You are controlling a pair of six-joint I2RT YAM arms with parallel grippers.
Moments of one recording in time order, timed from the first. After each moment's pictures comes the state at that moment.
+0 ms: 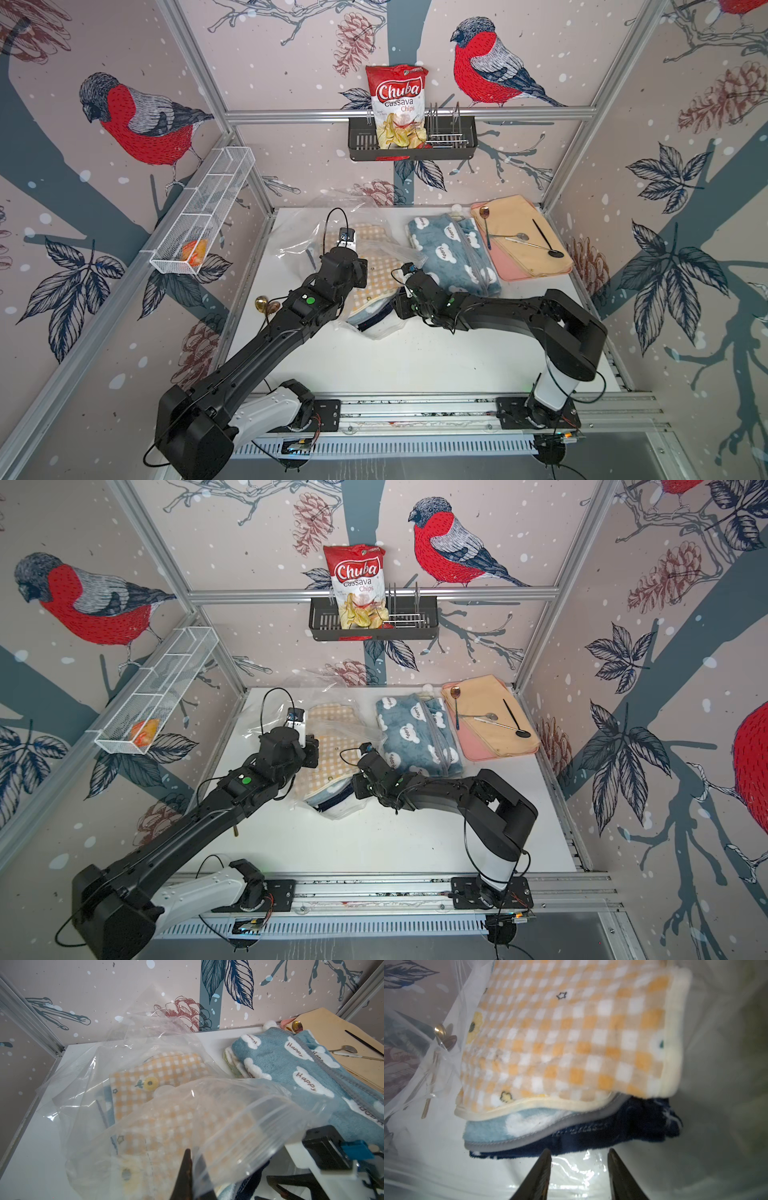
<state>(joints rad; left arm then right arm) -0.57 1.08 0.89 -0.32 -0.34 -0.22 0.96 1.77 0.97 0.05 0.03 0.53</state>
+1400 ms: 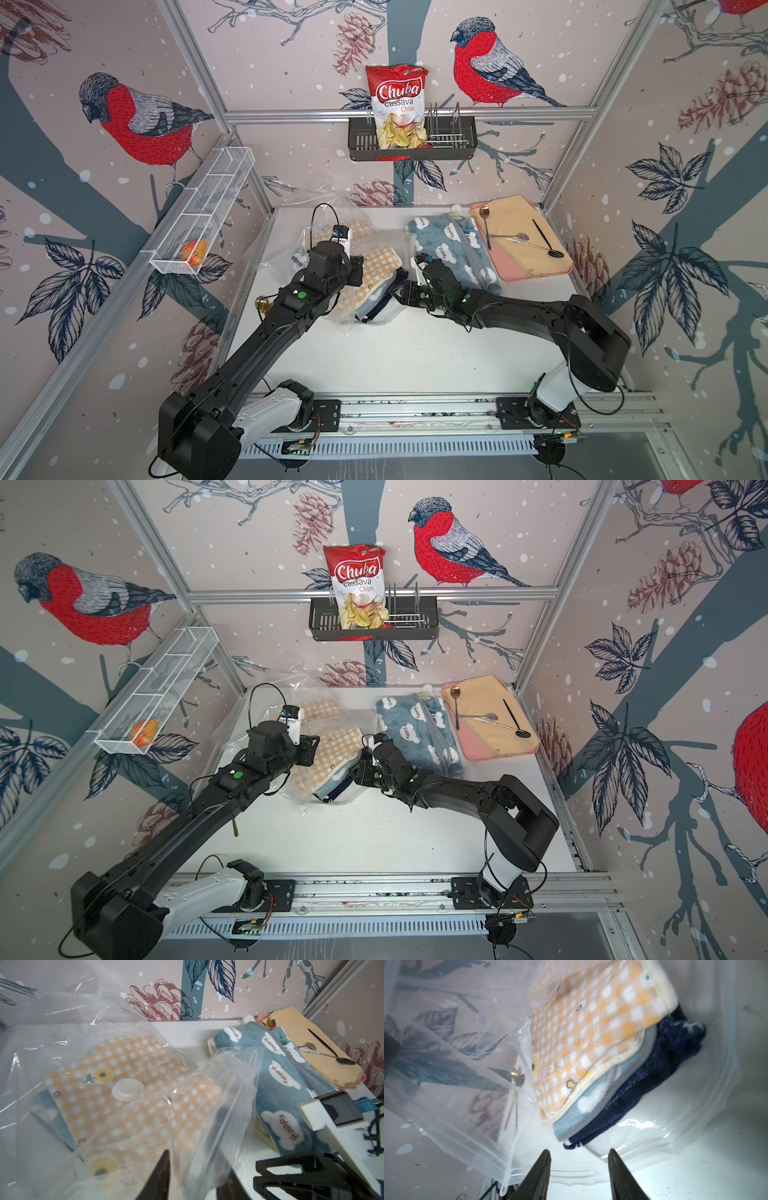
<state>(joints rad) -0.45 1.08 0.92 -0.37 -0.05 -0.23 0.91 1.62 0.87 0.22 -0.18 0.89</state>
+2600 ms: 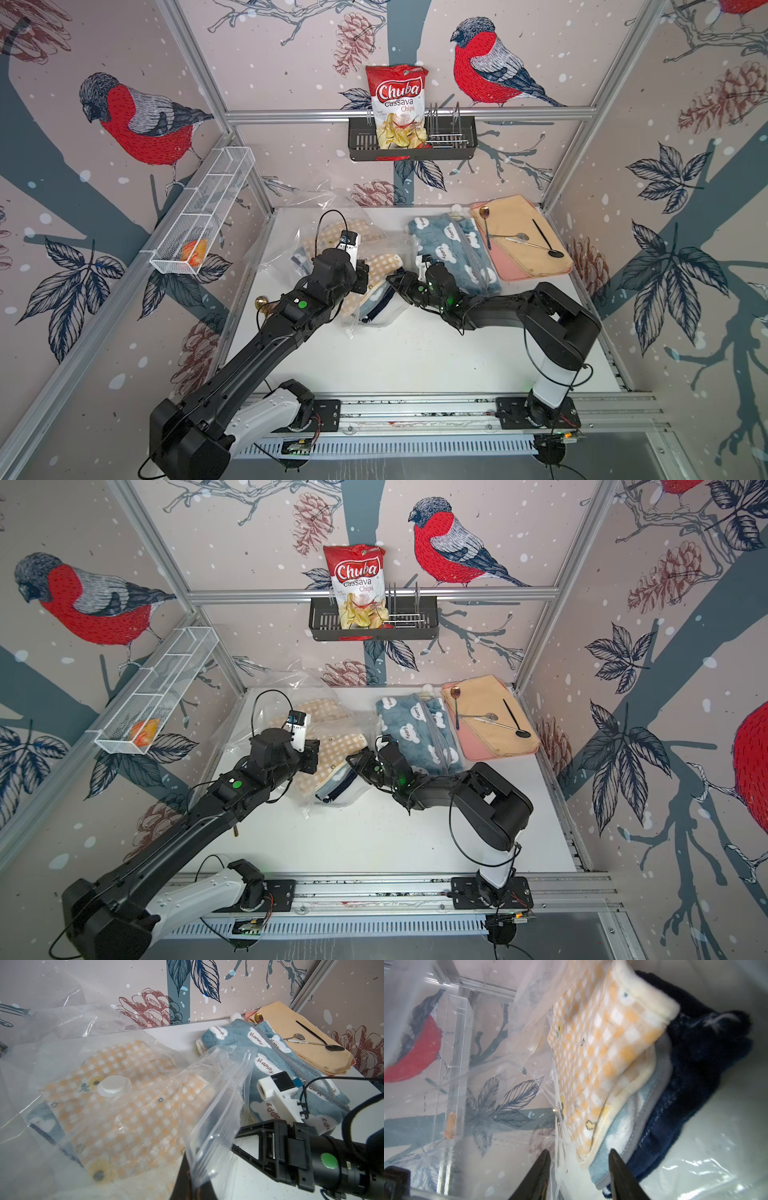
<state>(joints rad) -0.55 1.03 0.90 -0.37 -0.14 -0.20 0.85 1.83 0.83 0.68 -0.19 1.26</state>
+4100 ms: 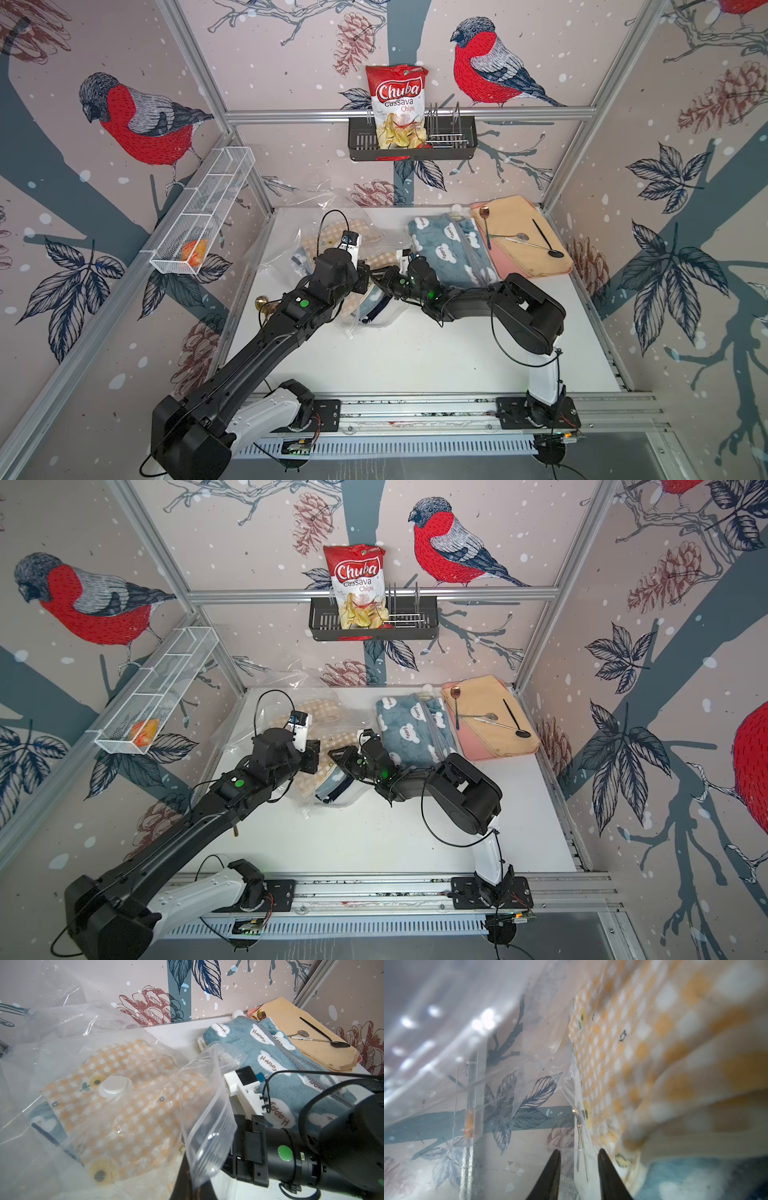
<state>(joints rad) -0.55 1.04 0.90 -0.37 -0.14 -0.19 0.90 2.00 1.02 0.73 -0.23 1.31</state>
